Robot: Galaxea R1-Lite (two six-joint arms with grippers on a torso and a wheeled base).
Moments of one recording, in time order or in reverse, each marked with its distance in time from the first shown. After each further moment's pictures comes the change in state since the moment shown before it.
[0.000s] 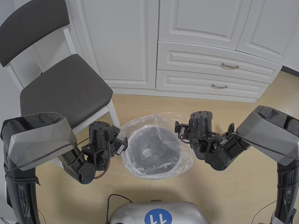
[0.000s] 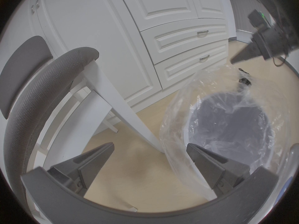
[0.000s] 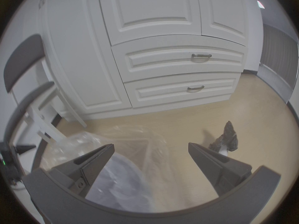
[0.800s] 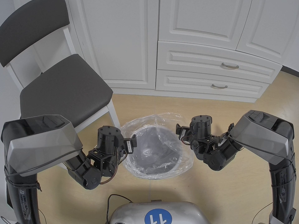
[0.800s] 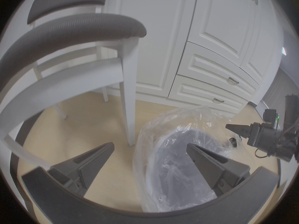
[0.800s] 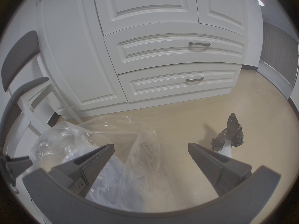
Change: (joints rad) left arm -0.078 -0.009 0.007 0.045 0.036 -0.726; right arm -0.050 0.099 -0.038 -0.056 0.062 0.032
